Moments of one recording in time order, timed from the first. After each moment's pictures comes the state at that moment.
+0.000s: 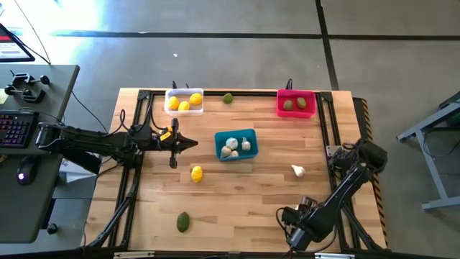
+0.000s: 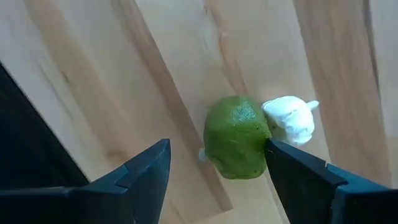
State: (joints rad) left arm 0.02 0.73 0.27 0.39 -0.04 0.11; right arm 0.89 1.84 1.28 -1.00 0.00 1.28
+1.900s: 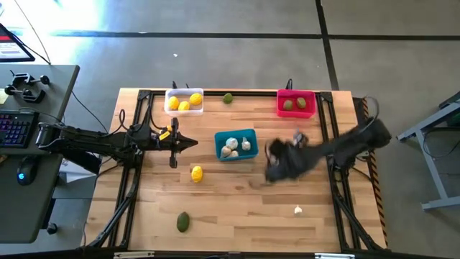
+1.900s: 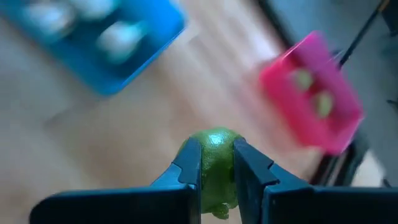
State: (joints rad) left arm 0.02 0.73 0.27 0.42 -0.04 0.11; right arm 0.34 1.61 1.34 -1.41 0.68 1.02
